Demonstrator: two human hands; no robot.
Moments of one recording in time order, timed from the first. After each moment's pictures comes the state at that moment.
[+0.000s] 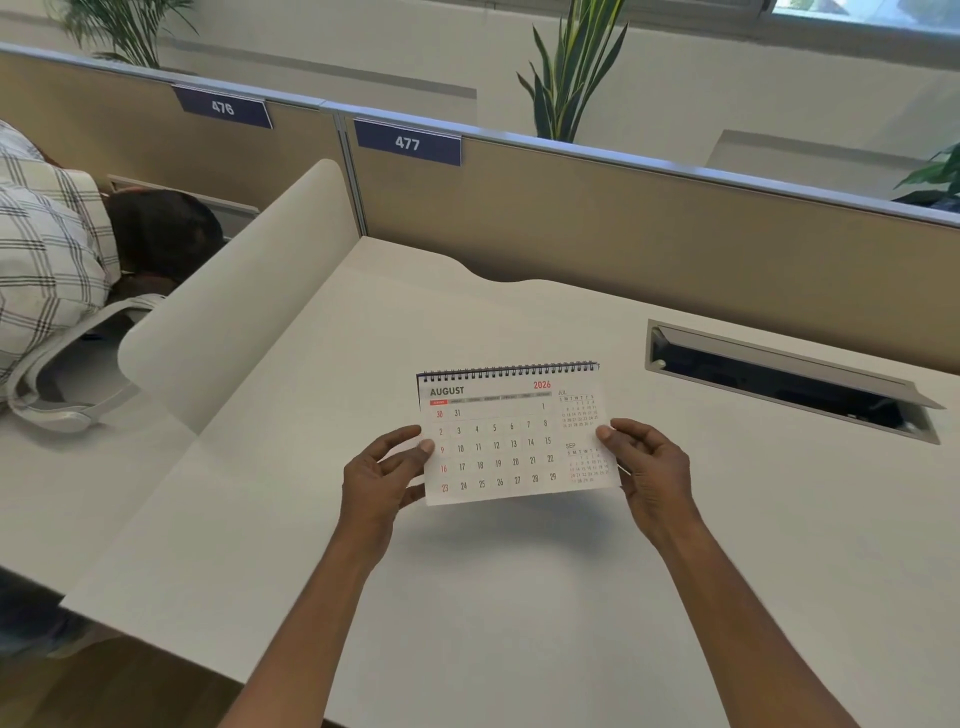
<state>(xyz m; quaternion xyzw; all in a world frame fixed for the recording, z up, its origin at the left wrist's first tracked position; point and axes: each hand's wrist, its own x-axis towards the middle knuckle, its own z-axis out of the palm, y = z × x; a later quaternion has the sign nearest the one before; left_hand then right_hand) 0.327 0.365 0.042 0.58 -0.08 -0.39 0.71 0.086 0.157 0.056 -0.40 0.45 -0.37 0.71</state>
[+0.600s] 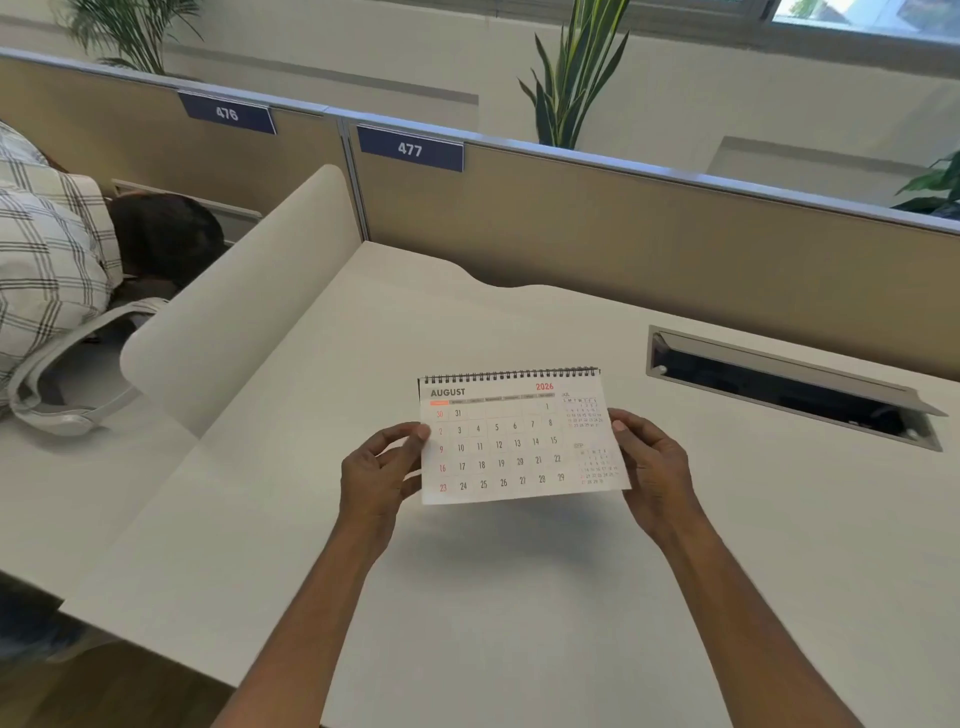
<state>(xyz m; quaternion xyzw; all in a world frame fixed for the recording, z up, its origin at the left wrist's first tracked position) 0.335 0.356 0.050 0.57 -0.07 -0.38 0.73 0.090 0.154 0.071 -0.42 0.41 -0.35 0.73</state>
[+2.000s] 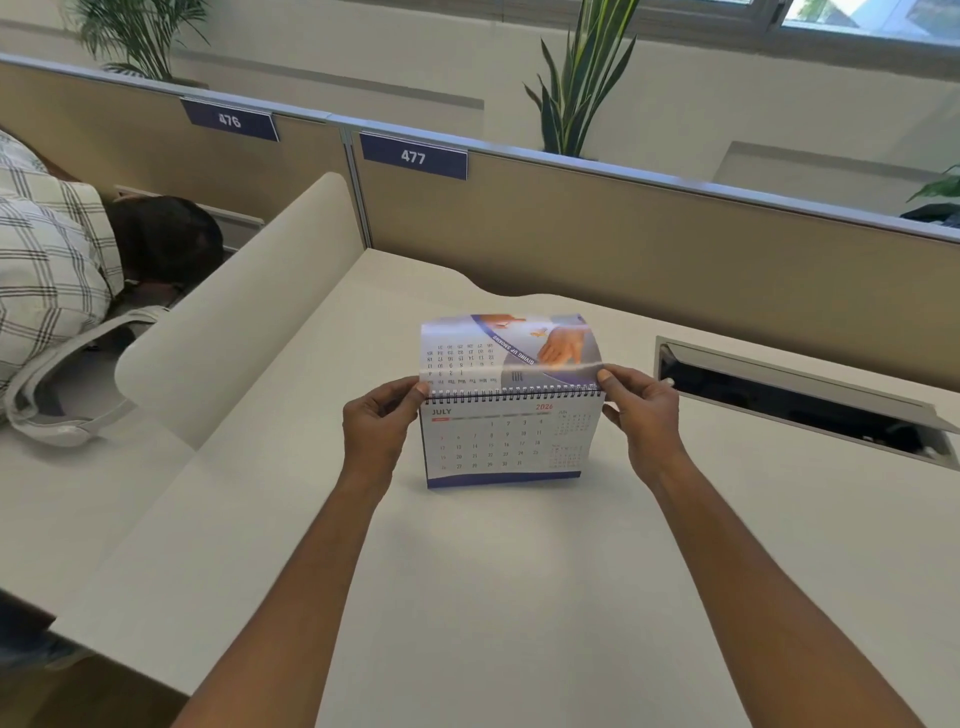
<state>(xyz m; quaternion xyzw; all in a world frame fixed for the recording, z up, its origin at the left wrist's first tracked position) 0.379 0.297 0.075 0.64 -0.16 -0.25 0.71 0.154 0.098 0.099 -0.53 0.45 -0.37 0.62</state>
